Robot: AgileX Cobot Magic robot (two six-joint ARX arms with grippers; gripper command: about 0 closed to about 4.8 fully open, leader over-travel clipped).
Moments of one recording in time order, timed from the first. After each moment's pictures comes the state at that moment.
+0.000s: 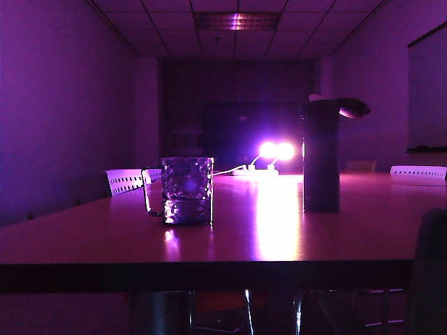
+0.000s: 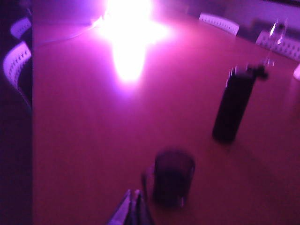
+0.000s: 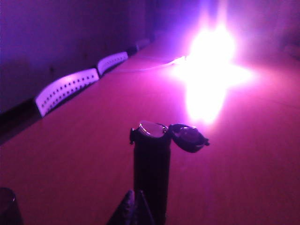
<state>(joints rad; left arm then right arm) -0.34 0.57 0.80 -0.35 0.06 0.04 0.20 0.78 0.65 0.18 -0.02 0.04</state>
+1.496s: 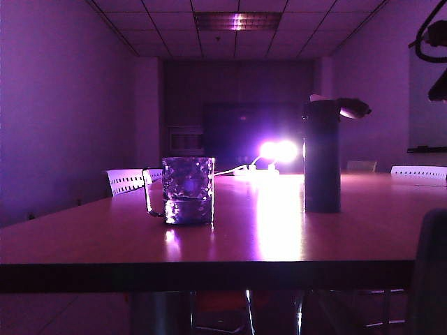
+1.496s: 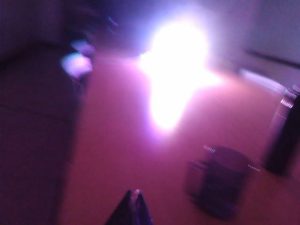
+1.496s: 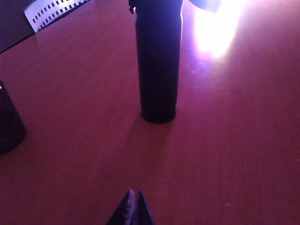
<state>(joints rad) -0.17 0.00 0.10 0.02 0.00 -0.11 0.21 0.72 0.34 0.17 -0.03 0.08</state>
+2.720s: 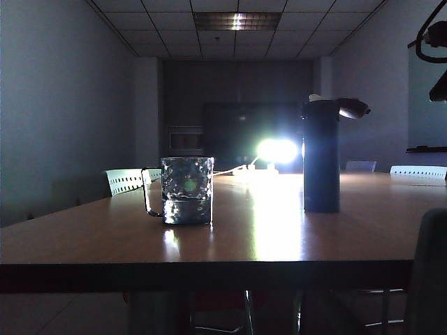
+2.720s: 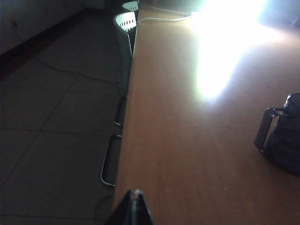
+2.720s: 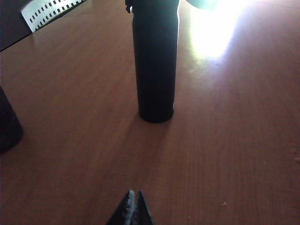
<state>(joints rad) 0.01 0.01 0.01 -0.07 0.04 -0.04 0.21 0.72 0.34 0.16 -0.02 0.08</state>
